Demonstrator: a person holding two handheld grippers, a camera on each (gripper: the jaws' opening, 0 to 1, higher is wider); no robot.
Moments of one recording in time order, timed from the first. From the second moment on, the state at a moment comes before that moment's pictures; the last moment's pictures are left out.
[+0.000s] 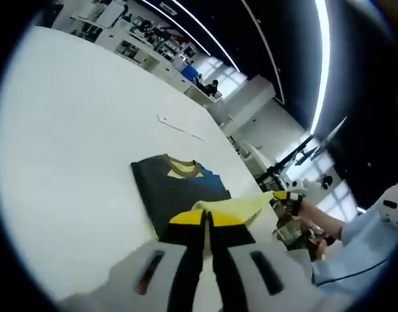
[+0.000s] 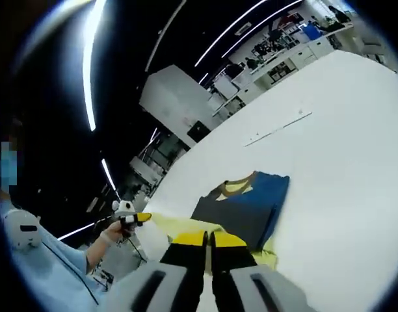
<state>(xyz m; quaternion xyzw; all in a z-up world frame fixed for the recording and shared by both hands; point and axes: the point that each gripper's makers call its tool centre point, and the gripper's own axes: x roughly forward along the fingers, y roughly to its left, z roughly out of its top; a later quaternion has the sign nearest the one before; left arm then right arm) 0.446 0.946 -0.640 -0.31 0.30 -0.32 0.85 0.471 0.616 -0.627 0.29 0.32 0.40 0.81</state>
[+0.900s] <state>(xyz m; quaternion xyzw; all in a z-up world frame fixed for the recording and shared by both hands) 0.558 0.961 -0.709 -0.33 0.31 -0.22 0.87 0.601 0.621 -0.701 0.25 0.34 0.32 0.85</state>
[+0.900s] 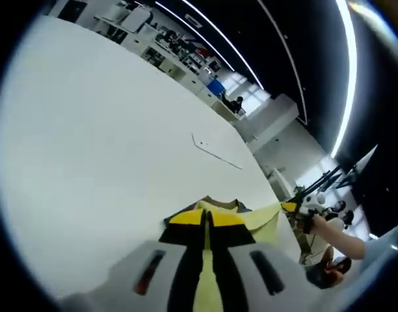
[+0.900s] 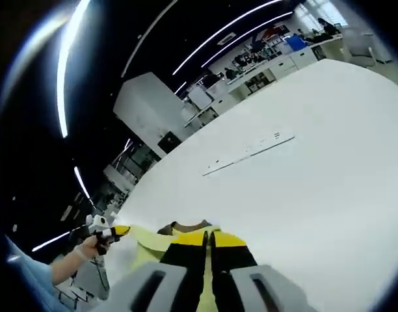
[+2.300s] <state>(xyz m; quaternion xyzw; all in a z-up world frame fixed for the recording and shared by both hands) 0.541 0.961 -0.737 -0.19 0.33 -0.27 0.88 0.577 0.628 -0.730 0.13 0.35 0.38 0.85</state>
